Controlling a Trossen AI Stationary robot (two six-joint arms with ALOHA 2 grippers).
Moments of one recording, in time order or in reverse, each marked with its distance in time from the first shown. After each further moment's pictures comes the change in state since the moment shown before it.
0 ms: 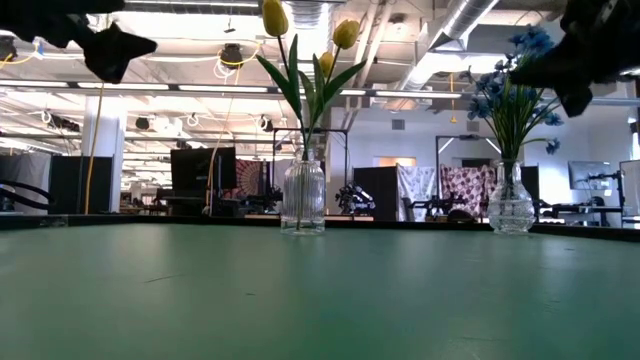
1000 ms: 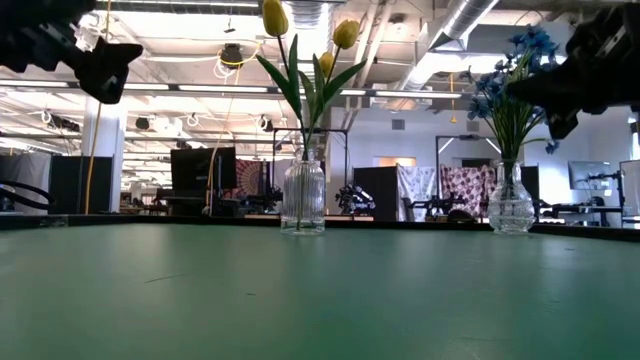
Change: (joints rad) left arm 0.001 -0.230 -0.224 0.166 0.139 -0.005; right arm -0.211 -0.294 -0.267 0.241 -0.272 -0.210
